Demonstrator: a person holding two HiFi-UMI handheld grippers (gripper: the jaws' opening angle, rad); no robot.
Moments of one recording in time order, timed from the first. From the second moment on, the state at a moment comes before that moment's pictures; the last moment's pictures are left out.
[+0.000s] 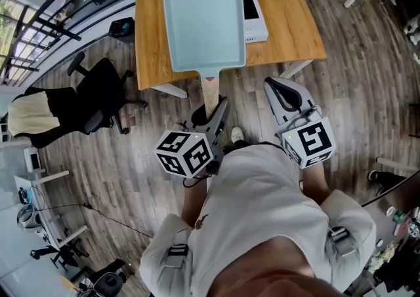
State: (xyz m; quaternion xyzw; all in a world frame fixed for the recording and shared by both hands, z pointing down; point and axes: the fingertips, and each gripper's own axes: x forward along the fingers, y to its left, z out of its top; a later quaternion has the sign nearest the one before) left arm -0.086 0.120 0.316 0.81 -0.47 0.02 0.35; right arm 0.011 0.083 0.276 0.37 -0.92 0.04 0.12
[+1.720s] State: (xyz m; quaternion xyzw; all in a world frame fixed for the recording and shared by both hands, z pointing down) left arm -0.077 -0.027 0.332 0.81 -0.46 0.04 0.36; right arm 0.014 -0.062 0.298 0.36 -0.92 0.06 0.13
